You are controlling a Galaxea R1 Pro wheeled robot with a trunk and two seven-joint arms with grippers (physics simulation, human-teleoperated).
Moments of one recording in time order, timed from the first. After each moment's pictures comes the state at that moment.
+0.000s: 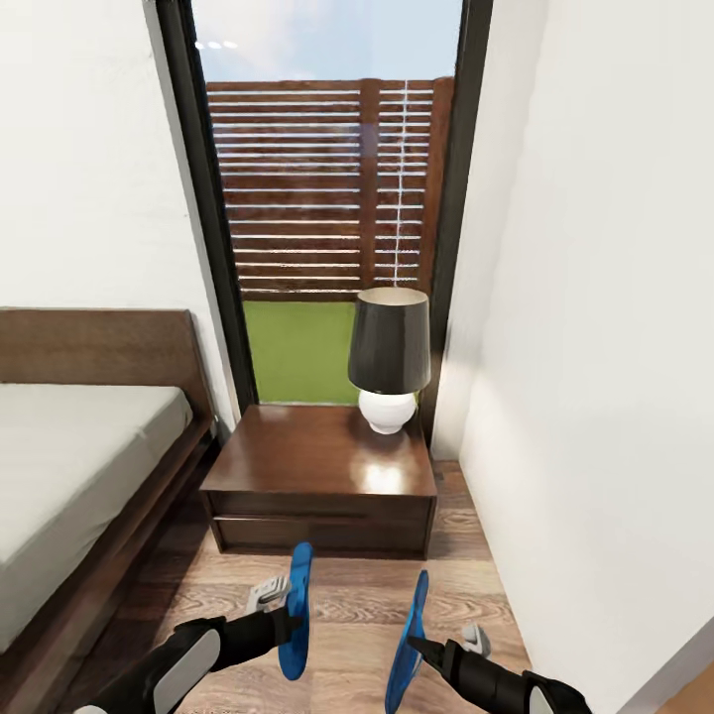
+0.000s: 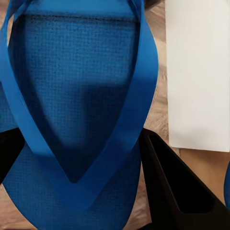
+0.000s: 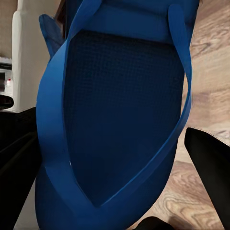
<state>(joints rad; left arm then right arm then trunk) -0.47 0.18 -0.63 -0.65 1.01 0.39 -0.27 -0.34 -0.01 -0.28 -0.53 -0.21 0.50 0.92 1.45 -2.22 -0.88</state>
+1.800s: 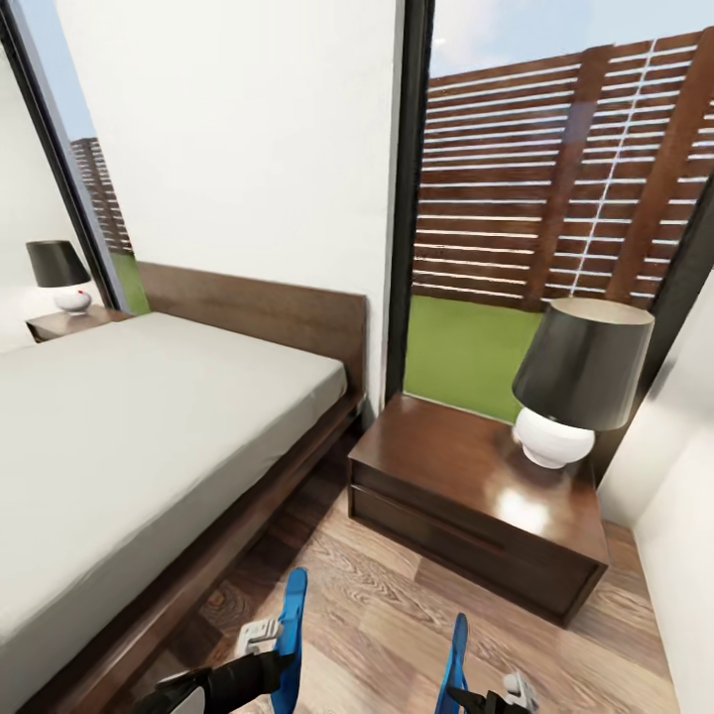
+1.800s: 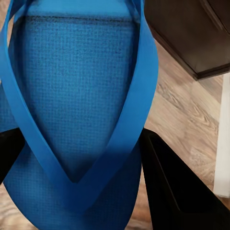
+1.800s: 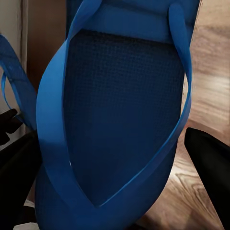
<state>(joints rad) -0.47 0.14 -0.77 -0.35 1.01 0.10 -0.50 -0.33 -0.13 -0.28 -0.31 -0.21 0.34 0.93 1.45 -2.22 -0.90</state>
